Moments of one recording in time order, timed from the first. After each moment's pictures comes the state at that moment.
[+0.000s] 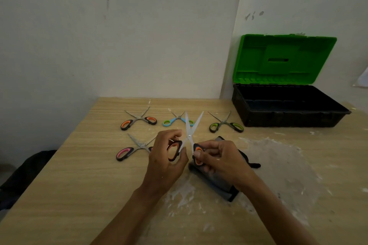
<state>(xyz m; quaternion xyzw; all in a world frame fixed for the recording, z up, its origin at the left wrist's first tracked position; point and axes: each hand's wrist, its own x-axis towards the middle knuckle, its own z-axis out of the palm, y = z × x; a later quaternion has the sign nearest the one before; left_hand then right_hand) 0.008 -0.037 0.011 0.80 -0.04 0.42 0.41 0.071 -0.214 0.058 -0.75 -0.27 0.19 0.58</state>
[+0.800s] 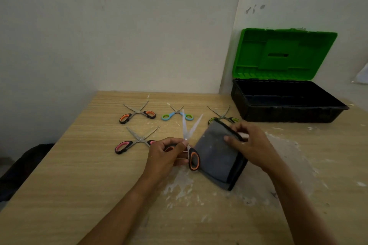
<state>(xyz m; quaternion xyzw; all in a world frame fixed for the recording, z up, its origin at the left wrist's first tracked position) 0.007 -0.043 0.013 0.63 0.15 0.14 0.75 0.120 -0.267 0.060 -0.88 -0.23 0.01 0.42</state>
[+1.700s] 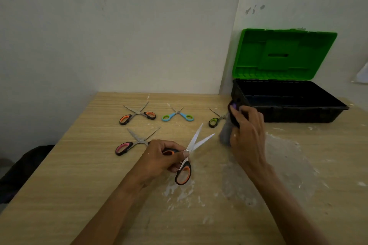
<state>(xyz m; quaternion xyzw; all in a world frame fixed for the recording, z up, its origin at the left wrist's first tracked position) -0.002 -0.014 0.025 0.74 0.05 0.03 0.66 0.111 -0.232 0.058 -0.89 -0.21 -0.30 0.26</state>
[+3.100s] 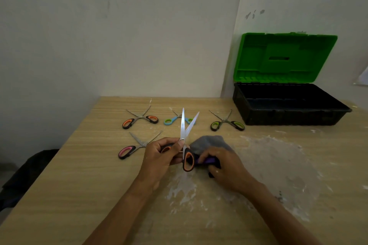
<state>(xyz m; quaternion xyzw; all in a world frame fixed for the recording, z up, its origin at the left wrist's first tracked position) 0.003 -0.028 0.023 0.62 0.15 0.16 0.75 0.085 -0.223 0.014 -0.86 -0.38 0.02 0.33</state>
